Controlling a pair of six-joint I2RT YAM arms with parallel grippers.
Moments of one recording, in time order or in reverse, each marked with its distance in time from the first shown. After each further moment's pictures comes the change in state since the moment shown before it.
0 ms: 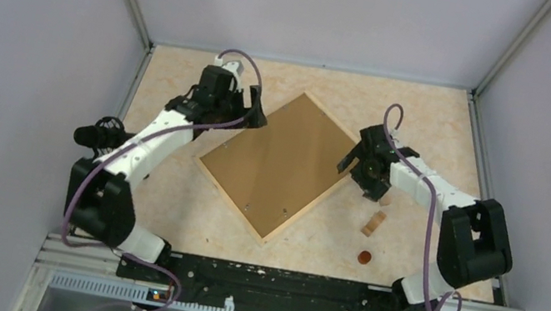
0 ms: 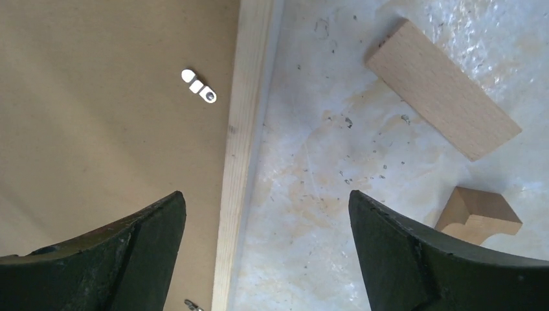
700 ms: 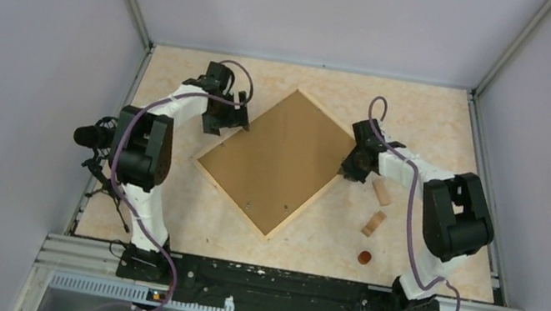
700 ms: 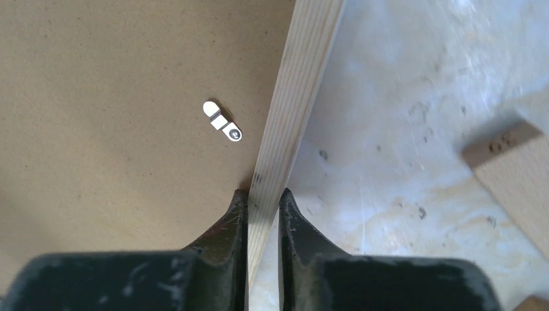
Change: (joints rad) left arm 0.169 0.553 0.310 -0.154 -0.014 0.033; right arm -0.012 0.183 0.003 0.194 -0.058 -0.064
